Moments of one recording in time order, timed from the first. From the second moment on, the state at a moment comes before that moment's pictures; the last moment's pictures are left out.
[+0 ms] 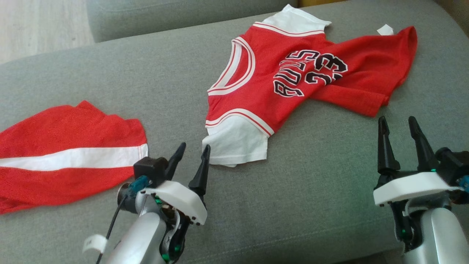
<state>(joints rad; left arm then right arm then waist) -0.26 0.07 -0.51 0.43 -0.44 0.03 -0.22 -0.10 -0.05 -0.07 0.13 0.18 0.12 -0.06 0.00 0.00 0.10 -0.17</state>
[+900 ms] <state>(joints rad) -0.43 0.06 -0.57 0.67 -0.50 -0.04 -0.16 -0.14 -0.05 -0.12 0.17 0.18 0.12 -0.08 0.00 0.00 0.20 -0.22</state>
